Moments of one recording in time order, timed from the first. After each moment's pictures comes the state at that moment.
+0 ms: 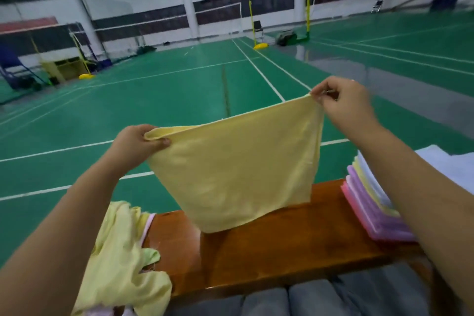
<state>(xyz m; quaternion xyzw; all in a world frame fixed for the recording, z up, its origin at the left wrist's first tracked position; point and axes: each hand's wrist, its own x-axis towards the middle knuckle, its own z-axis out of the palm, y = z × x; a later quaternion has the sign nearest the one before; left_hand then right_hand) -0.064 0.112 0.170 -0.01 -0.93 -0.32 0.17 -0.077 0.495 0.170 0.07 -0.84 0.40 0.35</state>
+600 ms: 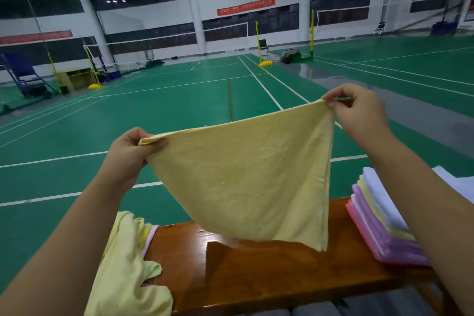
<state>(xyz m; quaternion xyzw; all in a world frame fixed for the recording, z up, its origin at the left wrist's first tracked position) -0.052 0.099 0.168 -0.04 -0.72 -0.66 0.18 -0.073 0.497 0.189 0.06 -0.81 0.46 0.36</state>
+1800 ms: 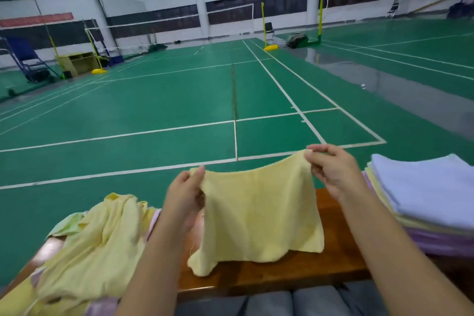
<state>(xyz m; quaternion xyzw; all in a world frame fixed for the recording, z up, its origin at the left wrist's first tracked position) -0.021 0.179 0.070 0.13 -0.62 -0.77 0.07 -0.051 0.446 0.087 -0.12 -0.59 0.80 0.08</state>
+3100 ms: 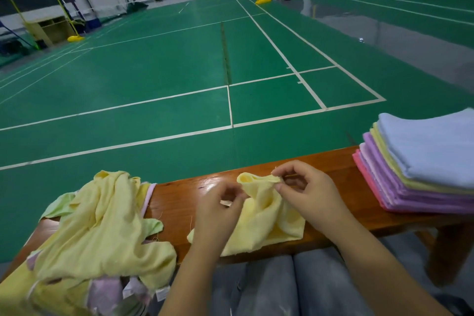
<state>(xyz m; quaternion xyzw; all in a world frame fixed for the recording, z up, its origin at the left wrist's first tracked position) 0.019 0.229 0.009 0.01 -0.84 -0.53 0.12 0.014 0.407 0.031 0.08 -0.80 0.59 0.07</state>
